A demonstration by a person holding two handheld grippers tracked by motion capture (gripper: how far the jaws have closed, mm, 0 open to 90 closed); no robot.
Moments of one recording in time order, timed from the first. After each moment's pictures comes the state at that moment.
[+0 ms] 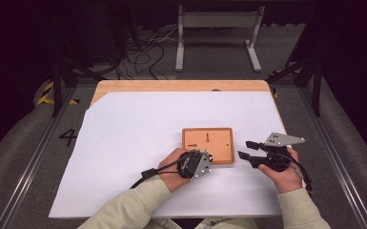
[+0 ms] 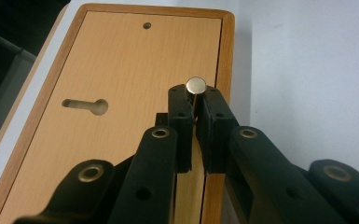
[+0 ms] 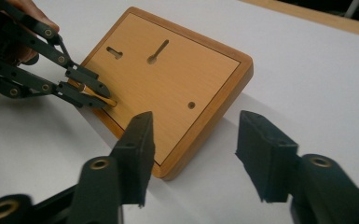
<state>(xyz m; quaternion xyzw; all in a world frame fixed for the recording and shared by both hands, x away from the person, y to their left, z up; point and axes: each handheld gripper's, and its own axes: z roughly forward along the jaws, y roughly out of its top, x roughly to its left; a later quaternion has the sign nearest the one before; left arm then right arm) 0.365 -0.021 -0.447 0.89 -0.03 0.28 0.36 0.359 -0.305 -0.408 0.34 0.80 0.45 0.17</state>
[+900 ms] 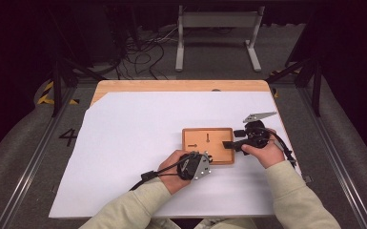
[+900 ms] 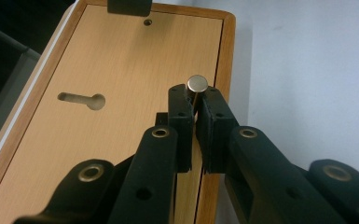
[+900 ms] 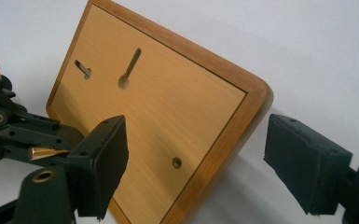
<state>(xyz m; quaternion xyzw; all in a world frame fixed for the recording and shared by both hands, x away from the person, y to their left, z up) 0.361 -0.020 -0.451 0.89 -0.01 0.28 0.37 0.433 -0.270 -0.409 0.39 0.83 0.40 0.06</state>
